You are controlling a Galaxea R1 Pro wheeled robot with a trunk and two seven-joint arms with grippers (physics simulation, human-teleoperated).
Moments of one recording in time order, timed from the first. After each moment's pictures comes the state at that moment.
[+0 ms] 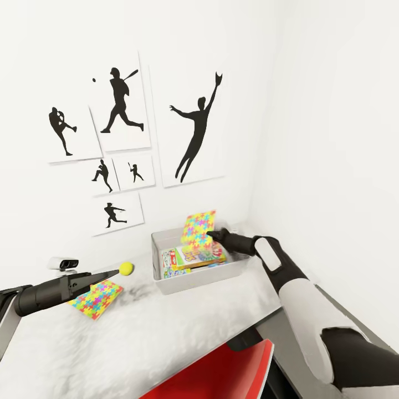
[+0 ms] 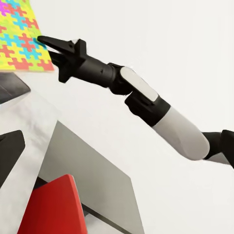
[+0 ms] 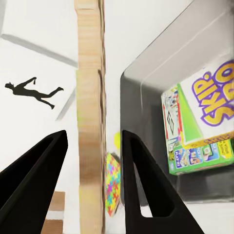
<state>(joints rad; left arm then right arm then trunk) -0.39 0.39 0.25 -1.39 0.48 0.96 -1.44 -0.99 0.07 0.03 -0.62 -0.77 0.74 0.31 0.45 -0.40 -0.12</state>
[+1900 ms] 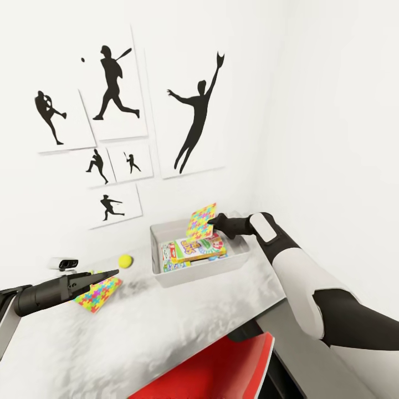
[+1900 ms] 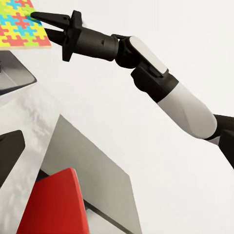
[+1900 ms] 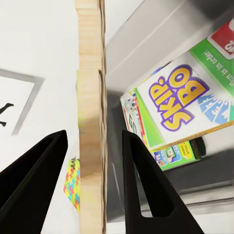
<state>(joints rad) -0.39 0.39 0.25 -1.39 0.48 0.96 -1.45 -1.19 0.10 0.02 -0.48 -0.84 0.79 0.00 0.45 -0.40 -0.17</state>
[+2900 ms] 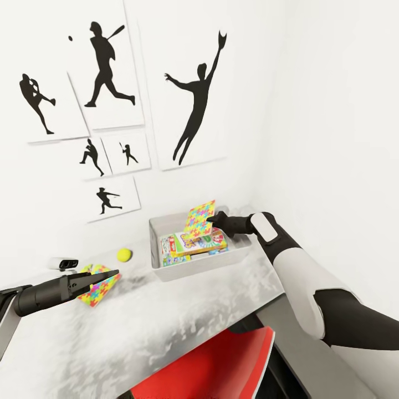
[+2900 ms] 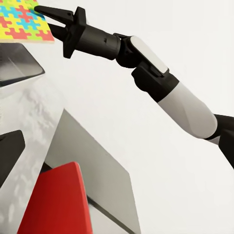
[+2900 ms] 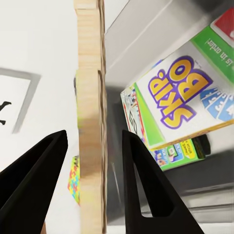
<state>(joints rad) -0.39 0.39 0.25 -1.39 0.48 0.96 -1.45 -1.19 0.09 0.02 -0.48 -0.85 0.79 0.06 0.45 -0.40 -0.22</state>
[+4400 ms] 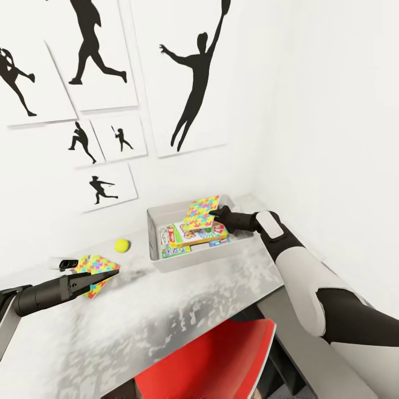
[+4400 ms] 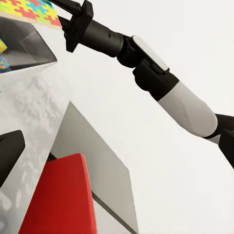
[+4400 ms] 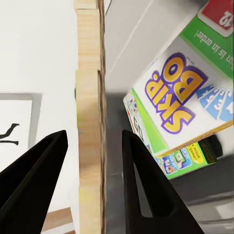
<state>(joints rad) -0.39 0.39 0.25 -1.39 0.48 0.96 -1.45 -1.20 0.09 -0.05 -0.48 -0.94 0.78 0.05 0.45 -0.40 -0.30</state>
